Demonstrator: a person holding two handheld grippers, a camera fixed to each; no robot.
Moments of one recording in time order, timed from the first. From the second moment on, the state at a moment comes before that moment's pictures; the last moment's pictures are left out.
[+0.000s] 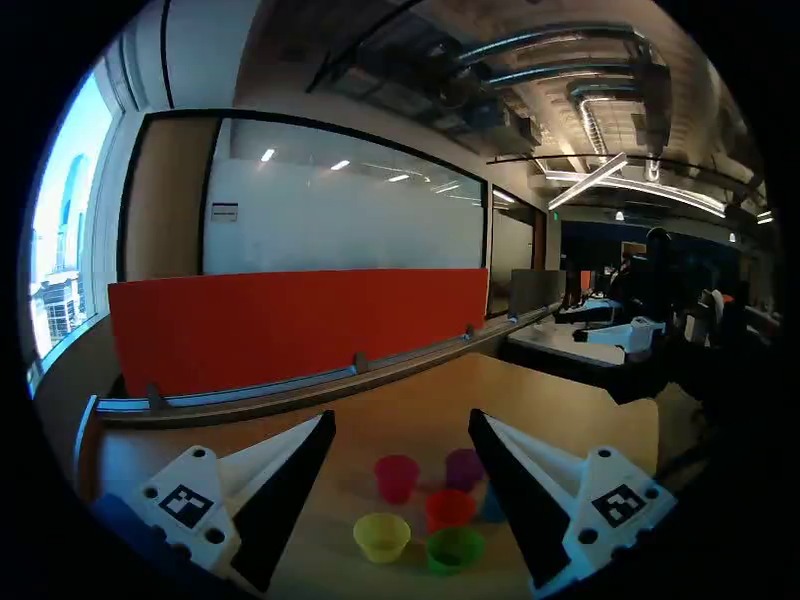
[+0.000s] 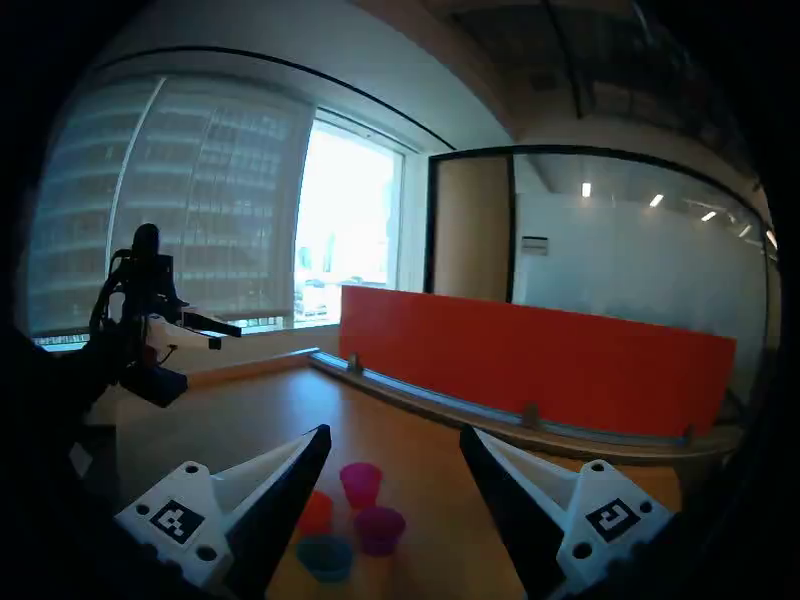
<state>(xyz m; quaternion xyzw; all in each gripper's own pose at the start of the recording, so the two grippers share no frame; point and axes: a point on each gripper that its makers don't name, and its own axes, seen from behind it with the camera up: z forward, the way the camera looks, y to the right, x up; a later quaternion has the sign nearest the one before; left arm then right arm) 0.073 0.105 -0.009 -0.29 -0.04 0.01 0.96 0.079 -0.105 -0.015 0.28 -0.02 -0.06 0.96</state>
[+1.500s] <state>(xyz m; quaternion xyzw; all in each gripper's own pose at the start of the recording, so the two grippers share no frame) -0.026 0.125 -0.012 -0.37 -0.14 0.07 0.92 -0.019 -0.135 -0.030 0.40 -0.14 -0.14 0.89</state>
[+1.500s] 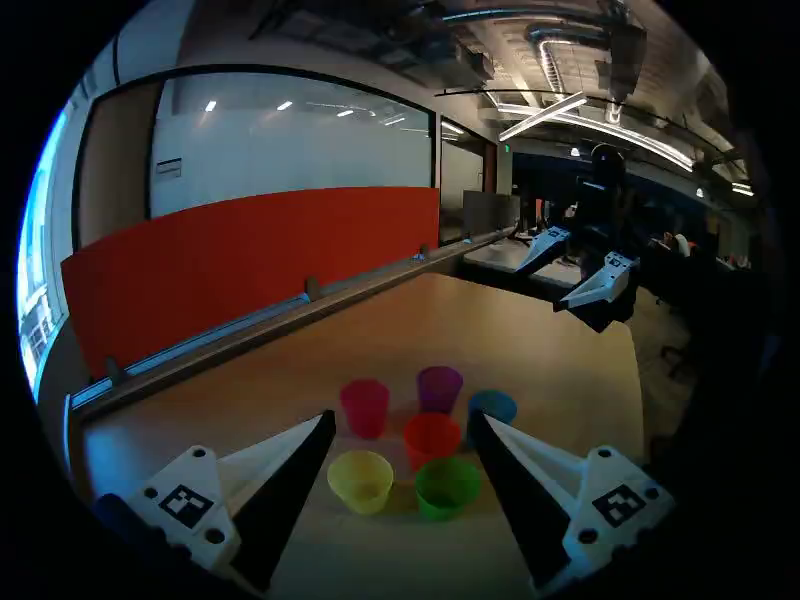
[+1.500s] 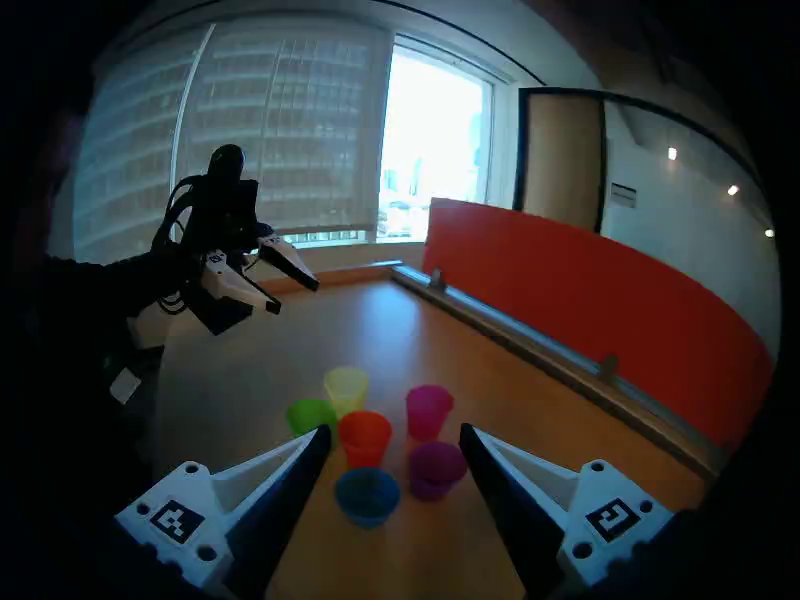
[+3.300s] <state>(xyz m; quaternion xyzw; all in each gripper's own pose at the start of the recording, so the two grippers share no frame) -0.189 0.162 -0.037 -0.42 -0.26 0.14 0.85 -0.157 -0.130 -0.026 0.42 -0.24 -0.17 0.86</state>
